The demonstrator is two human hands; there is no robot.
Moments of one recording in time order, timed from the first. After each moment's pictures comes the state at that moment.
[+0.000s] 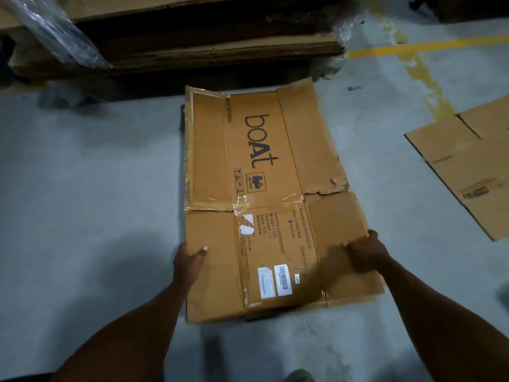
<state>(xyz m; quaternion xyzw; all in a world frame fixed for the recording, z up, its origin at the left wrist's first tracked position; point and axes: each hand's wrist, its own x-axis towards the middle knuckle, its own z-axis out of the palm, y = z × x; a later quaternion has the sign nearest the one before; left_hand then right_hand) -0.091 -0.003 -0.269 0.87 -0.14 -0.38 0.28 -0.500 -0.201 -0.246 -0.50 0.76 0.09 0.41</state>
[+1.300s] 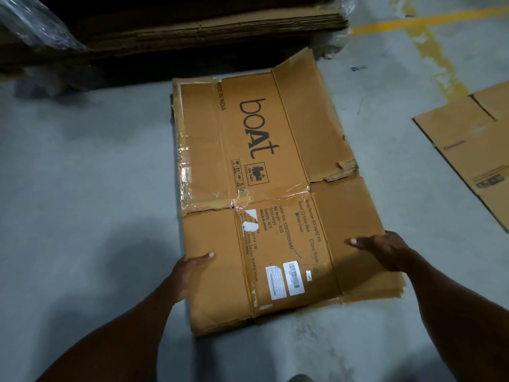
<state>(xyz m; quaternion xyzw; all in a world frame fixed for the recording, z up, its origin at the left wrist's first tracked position) -0.082 -0.002 -0.300 0.72 -0.02 -0.62 0.31 -0.538 -0.215 -0.258 -0.50 0.72 0.04 0.49</state>
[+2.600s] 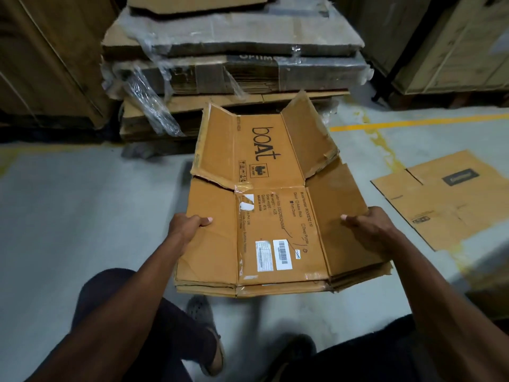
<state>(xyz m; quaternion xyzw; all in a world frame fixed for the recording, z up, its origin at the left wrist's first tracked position) -0.054 0.113 0.082 0.81 -0.18 -0.38 0.40 -0.473 -0.047 0.118 -0.56 0.68 -0.14 0.44</state>
